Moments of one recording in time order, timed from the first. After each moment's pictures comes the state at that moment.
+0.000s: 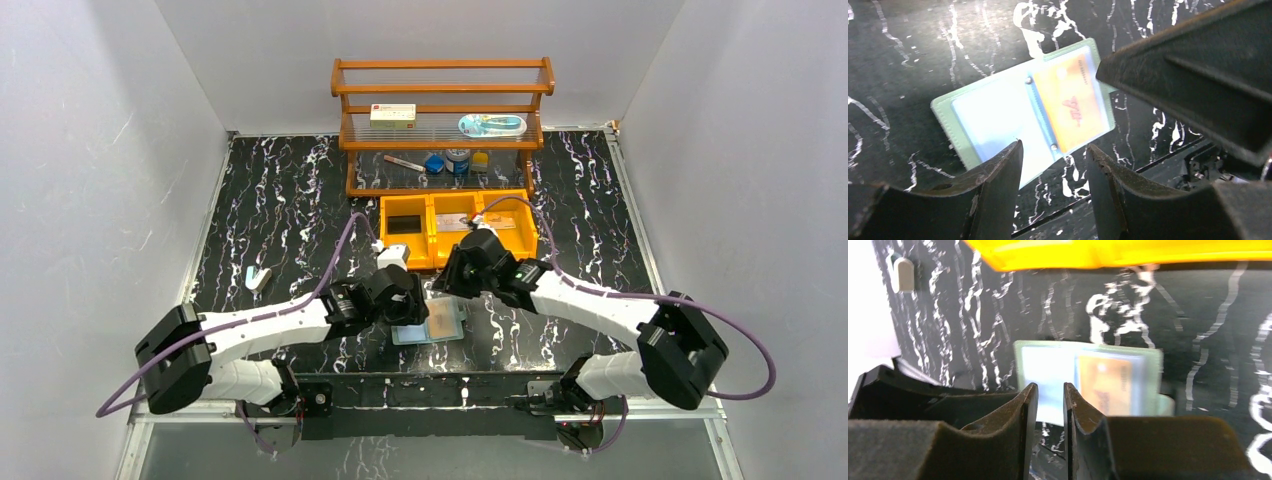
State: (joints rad) left arm -1.06 1.23 0.70 -0.31 -0.24 -0.88; right arm 0.90 1.33 0.77 -0.19 -0.02 0.97
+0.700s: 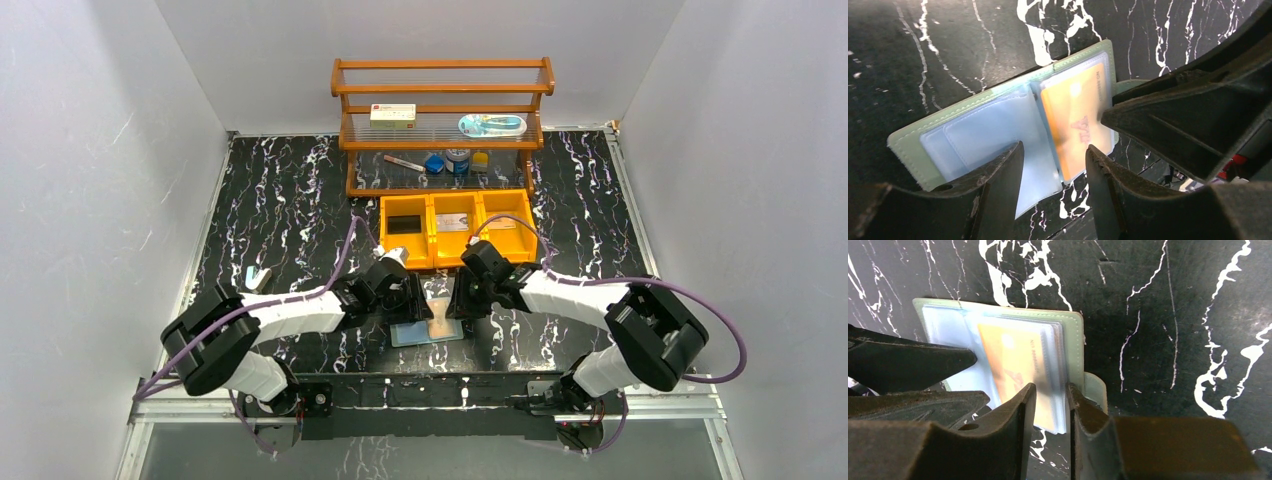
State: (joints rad) left arm -0.91 1.41 0.59 -0.02 0.04 -0.93; right arm 0.81 1.41 0.66 -0.25 -0.15 0.85
